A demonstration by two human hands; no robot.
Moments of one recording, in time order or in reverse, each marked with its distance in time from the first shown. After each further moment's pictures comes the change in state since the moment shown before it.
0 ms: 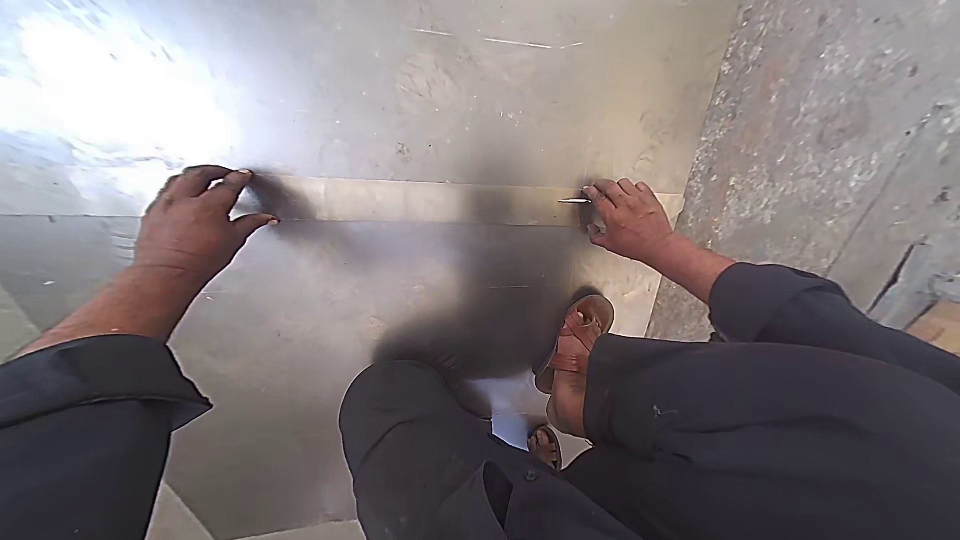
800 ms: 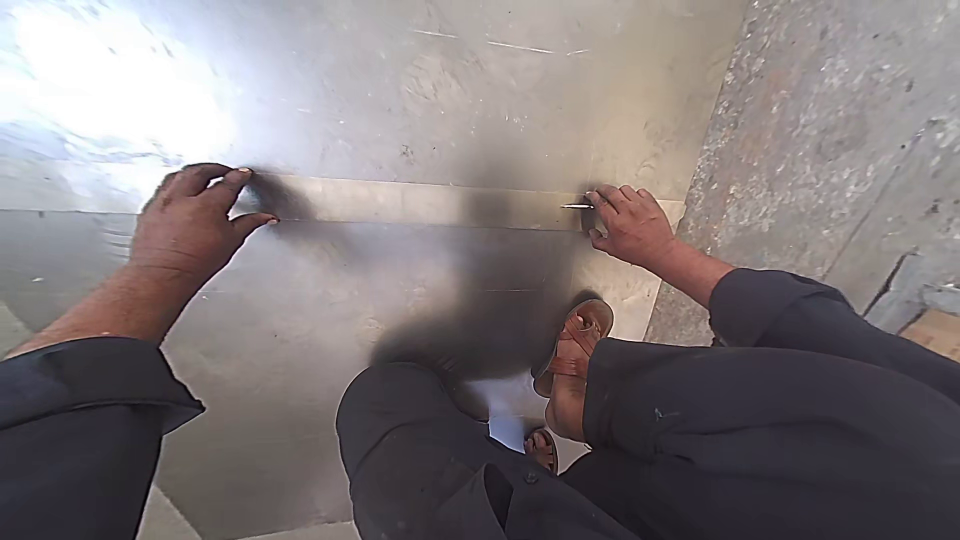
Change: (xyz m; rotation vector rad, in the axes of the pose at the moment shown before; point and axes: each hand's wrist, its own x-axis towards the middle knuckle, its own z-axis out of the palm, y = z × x) left_hand 0.001 -0.006 0.002 -0.027 0.013 0.014; right_hand 0.003 0.001 -0.001 -0.017 0.000 -0.024
